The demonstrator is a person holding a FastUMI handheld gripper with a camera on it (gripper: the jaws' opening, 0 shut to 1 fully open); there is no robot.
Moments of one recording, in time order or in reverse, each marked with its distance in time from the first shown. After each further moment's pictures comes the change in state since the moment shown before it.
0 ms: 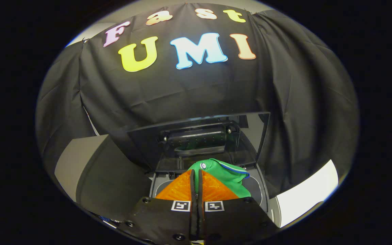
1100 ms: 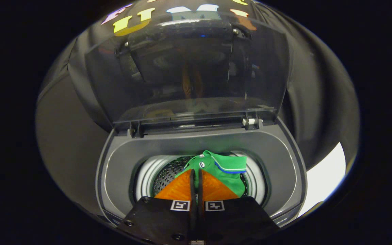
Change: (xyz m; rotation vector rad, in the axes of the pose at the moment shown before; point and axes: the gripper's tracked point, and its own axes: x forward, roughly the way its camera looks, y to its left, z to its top) arm 0.118 -0.032 -0.154 -0.045 0.187 -0.084
